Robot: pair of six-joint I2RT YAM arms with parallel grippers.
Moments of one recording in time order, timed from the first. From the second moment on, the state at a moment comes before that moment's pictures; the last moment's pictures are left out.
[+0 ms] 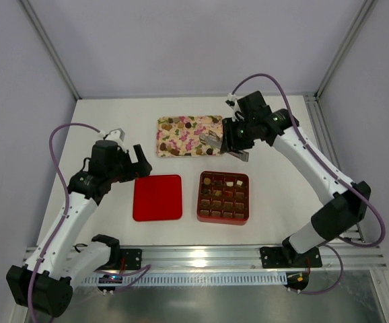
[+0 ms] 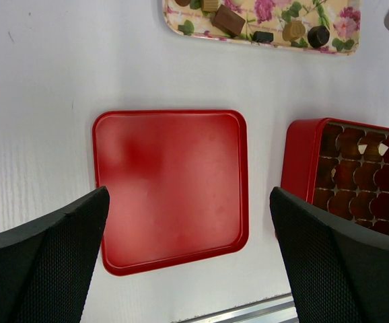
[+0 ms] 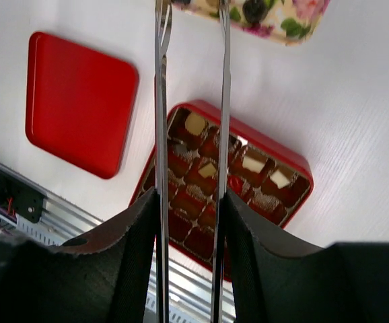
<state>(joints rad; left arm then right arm) -0.27 0.93 0.88 -0.65 0.05 -0.44 0.50 1.48 1.52 -0.97 -0.17 0.29</state>
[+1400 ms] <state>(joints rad) -0.27 0.93 0.88 -0.65 0.05 -0.44 0.73 2.14 2.09 -1.05 -0.04 0.18</state>
